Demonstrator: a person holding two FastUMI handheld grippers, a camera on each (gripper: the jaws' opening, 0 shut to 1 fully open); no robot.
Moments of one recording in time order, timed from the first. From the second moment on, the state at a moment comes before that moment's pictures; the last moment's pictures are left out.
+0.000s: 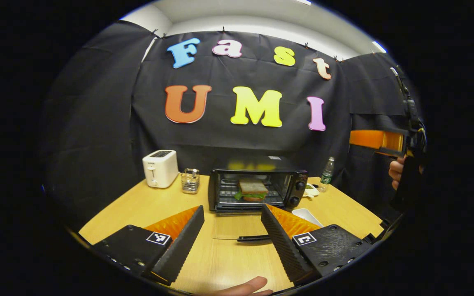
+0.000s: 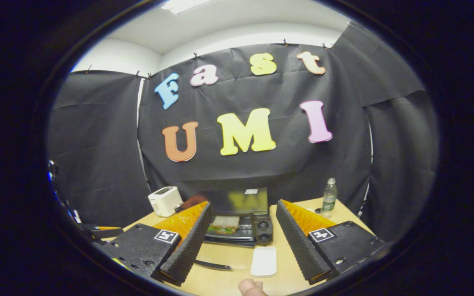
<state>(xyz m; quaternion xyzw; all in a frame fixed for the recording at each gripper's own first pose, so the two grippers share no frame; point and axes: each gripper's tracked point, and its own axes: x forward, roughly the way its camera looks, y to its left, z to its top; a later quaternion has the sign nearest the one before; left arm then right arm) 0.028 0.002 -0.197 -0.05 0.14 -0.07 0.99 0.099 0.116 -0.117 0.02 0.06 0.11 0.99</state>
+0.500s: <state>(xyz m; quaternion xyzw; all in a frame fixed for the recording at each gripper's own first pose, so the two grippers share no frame) 0.052 -0.067 -0.314 -0.03 0.28 -0.09 0.95 0.068 0.009 -0.050 -0.01 -0.01 0.04 1.00</state>
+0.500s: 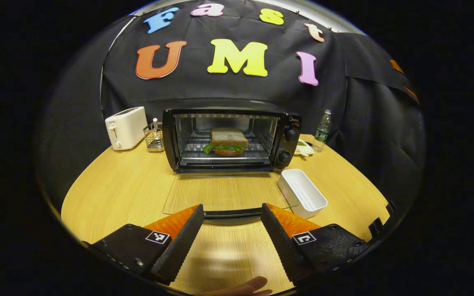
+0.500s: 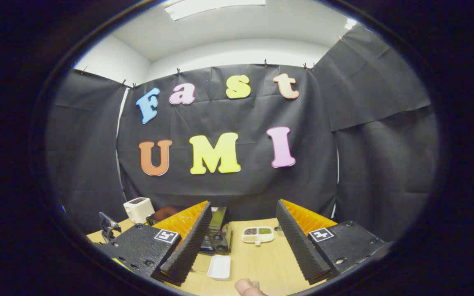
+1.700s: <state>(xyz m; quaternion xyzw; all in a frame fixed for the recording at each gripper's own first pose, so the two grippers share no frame) 0.066 -0.090 -0.375 -0.01 0.38 -0.06 0.92 0.049 -0.031 -0.054 0.02 -0.02 0.00 1.00</state>
